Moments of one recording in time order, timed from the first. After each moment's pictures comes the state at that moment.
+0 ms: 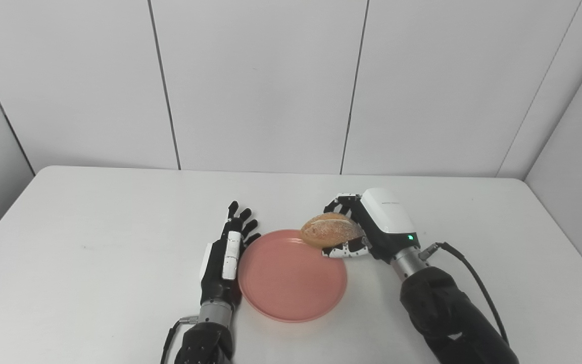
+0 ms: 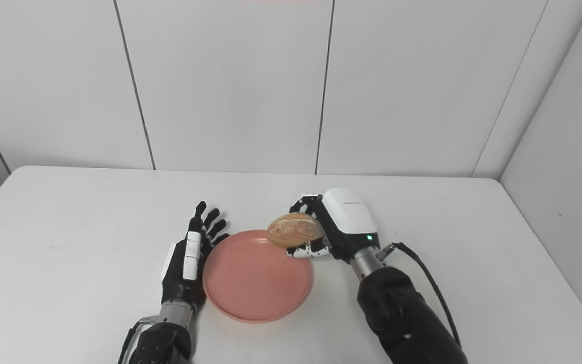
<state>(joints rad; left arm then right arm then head) -0.38 -0.13 0.01 0.33 -0.09 -0.09 0.01 -0.55 -0.27 0.34 0.19 -0.74 0.00 -0.07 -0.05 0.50</state>
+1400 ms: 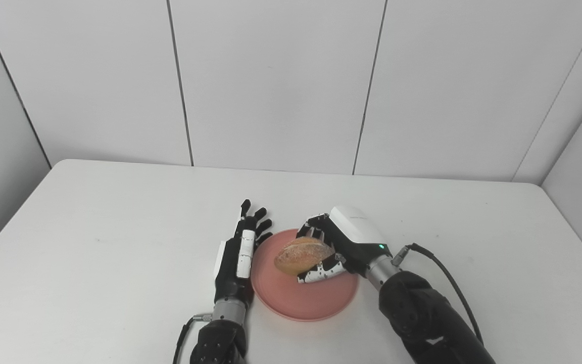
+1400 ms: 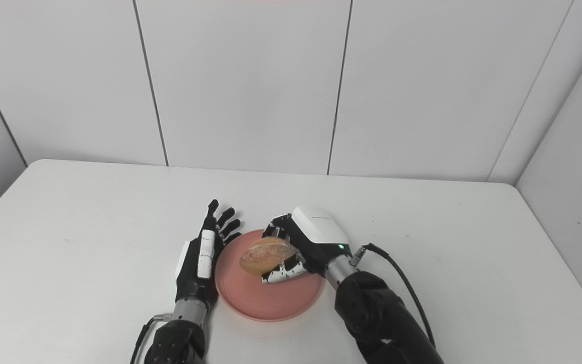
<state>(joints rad) -0.37 -0.15 0.00 0.32 -0.04 -0.08 0.04 -0.56 -0.18 0.37 0.20 -0.72 0.07 0.18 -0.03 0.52</state>
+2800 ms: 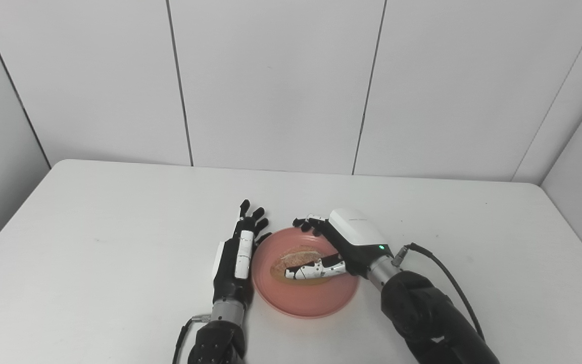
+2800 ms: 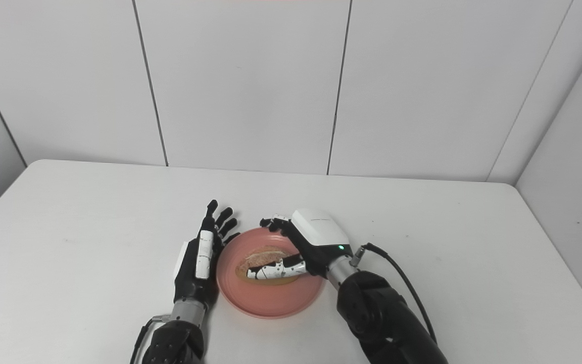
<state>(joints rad) -0.37 -0.15 0.01 0.31 -0.06 -0.07 0.04 -0.57 -0.20 0.38 0.17 -0.76 0.07 0.19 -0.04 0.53</state>
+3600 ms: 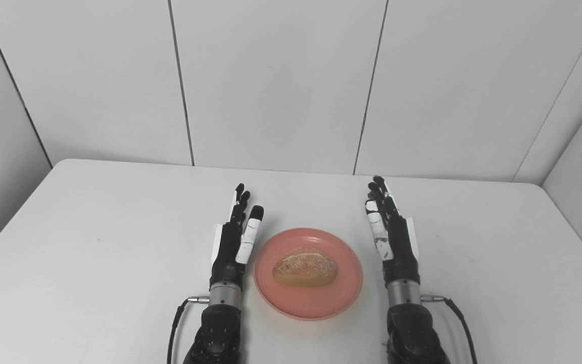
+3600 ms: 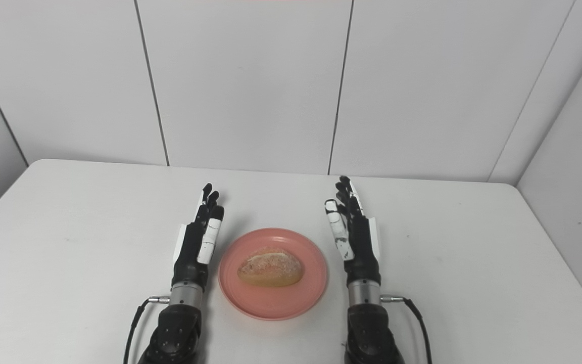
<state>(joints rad) -0.47 -0.10 -0.02 0.47 0.16 -0.22 0.20 -0.46 0.08 -0.05 0.46 -0.10 -0.27 -0.19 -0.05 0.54</state>
